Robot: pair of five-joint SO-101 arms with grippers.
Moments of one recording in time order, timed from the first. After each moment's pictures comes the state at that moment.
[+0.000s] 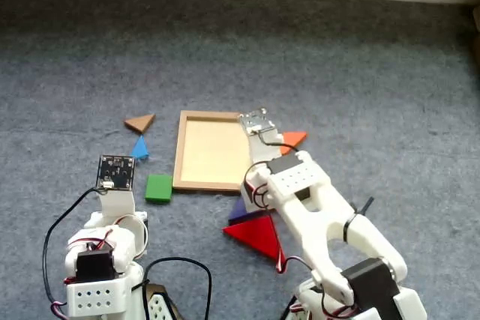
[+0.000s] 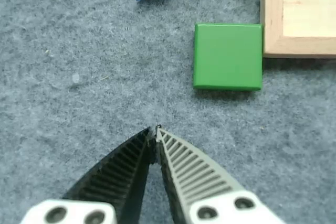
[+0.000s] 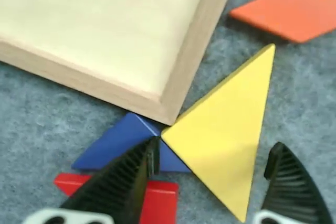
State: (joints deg) left arm -12.5 -102.5 96.0 76.4 -0.9; right arm -30.7 -13.1 48.6 51.0 -2.2
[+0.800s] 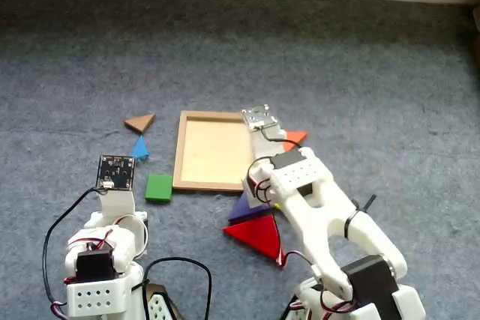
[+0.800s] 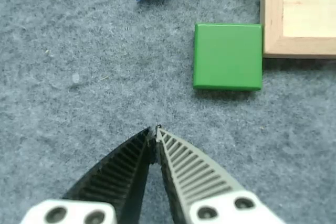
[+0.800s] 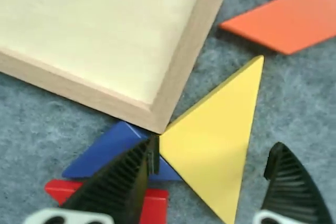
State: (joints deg) left arm -12.5 -102.5 96.0 76.4 -0.9; right arm -28.7 -12.3 47.0 50.8 -0.2
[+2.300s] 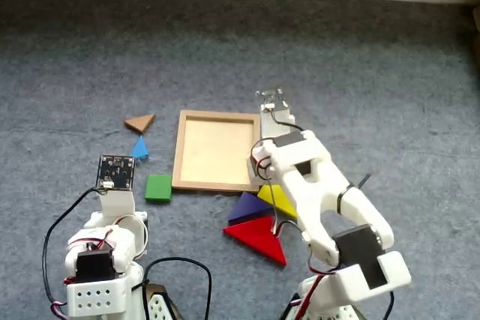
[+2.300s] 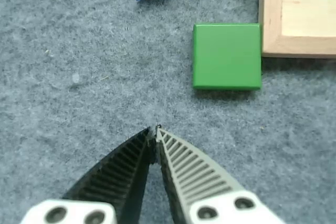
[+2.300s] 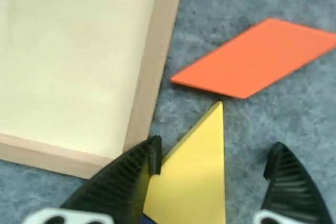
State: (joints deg) left arm -12.5 -102.5 96.0 76.4 -0.9; right arm -25.1 0.2 37.3 46.9 -4.7
